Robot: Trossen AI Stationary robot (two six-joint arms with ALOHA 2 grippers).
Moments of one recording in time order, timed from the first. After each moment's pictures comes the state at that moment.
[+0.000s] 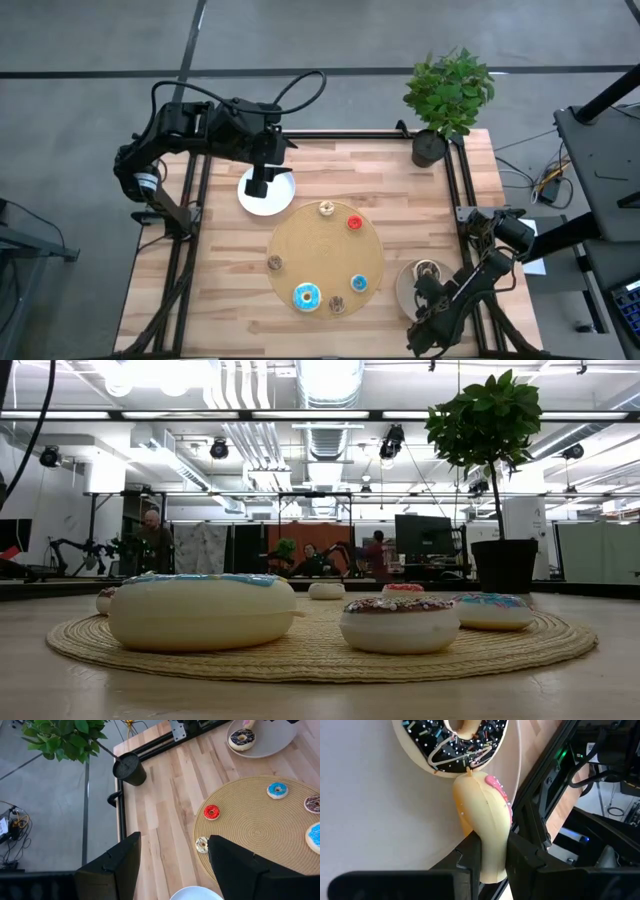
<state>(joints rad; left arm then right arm) 0.05 1.62 2.35 -1.41 -0.16 0.45 0.91 1.98 1.38 -1.56 -0.16 1.72</state>
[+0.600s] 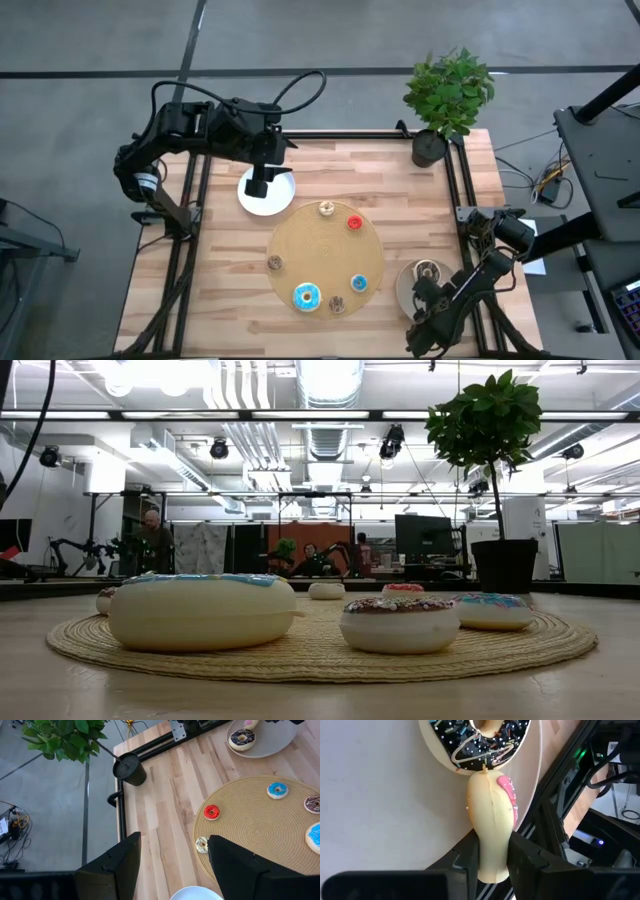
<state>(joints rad) 0.05 1.62 2.35 -1.41 -0.16 0.45 0.91 1.98 1.38 -1.50 -0.15 1.73</state>
